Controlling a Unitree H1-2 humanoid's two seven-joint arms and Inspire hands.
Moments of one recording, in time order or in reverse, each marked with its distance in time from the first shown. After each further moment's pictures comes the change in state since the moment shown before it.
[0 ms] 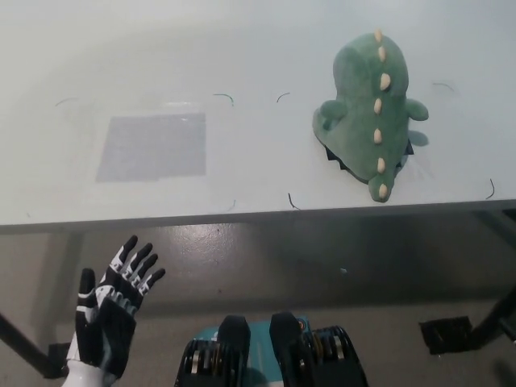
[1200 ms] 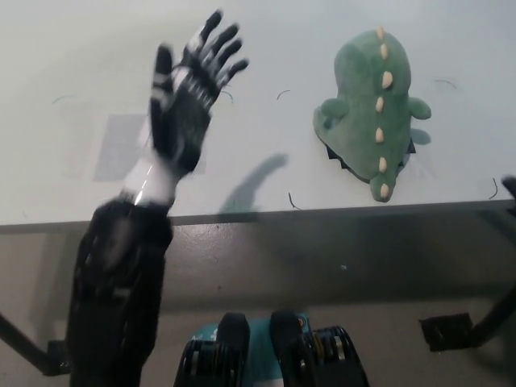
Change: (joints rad) left_arm -0.712 -0.057 -0.052 0.192 0.080 0.107 0.044; right_arm -0.456 -0.024 -0.009 -0.082 -0.061 0.127 -0.064
